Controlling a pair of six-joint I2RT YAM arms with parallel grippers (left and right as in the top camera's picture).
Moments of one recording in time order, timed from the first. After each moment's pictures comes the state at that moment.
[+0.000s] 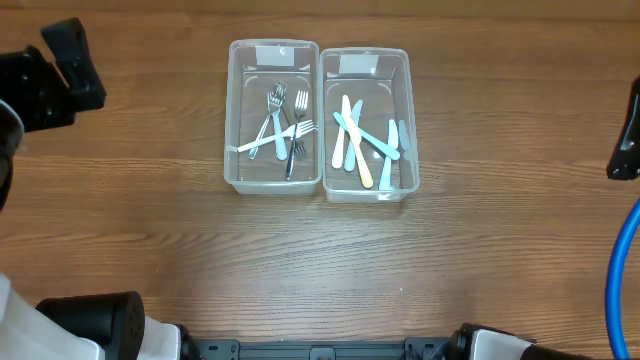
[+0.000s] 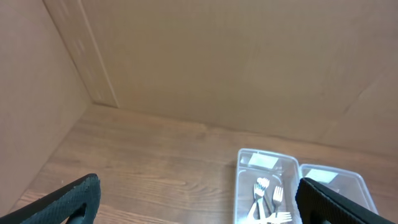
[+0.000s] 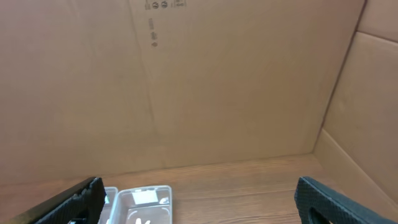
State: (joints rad) left arm 0.07 1.66 2.96 -1.69 -0.06 -0.13; right arm -0.20 1.43 2.87 -1.61 -0.12 0.04
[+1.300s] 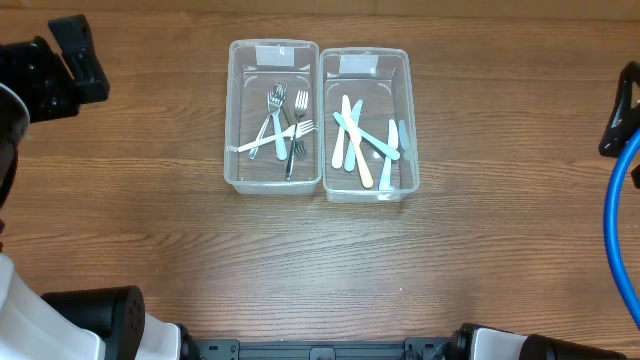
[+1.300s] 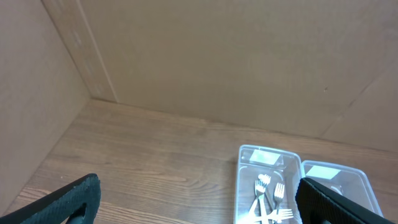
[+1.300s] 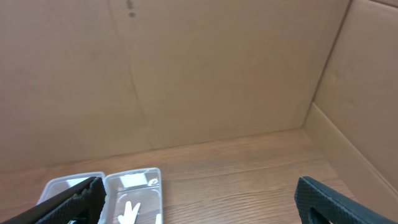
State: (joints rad) left arm 0.07 1.69 2.96 -1.69 -0.06 -0.13; right arm -0.20 1.47 2.83 -1.64 -0.07 0.04
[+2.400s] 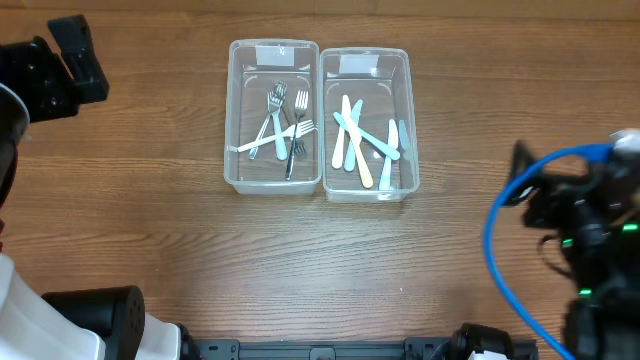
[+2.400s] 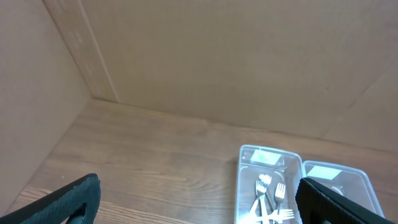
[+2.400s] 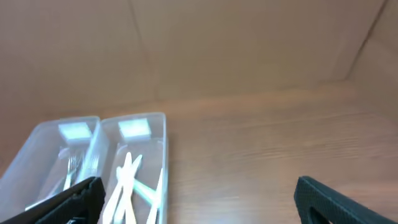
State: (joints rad) left arm 0.07 1.69 2.96 -1.69 -0.06 -0.13; right arm -0.20 0.74 1.21 -0.85 -0.18 0.04
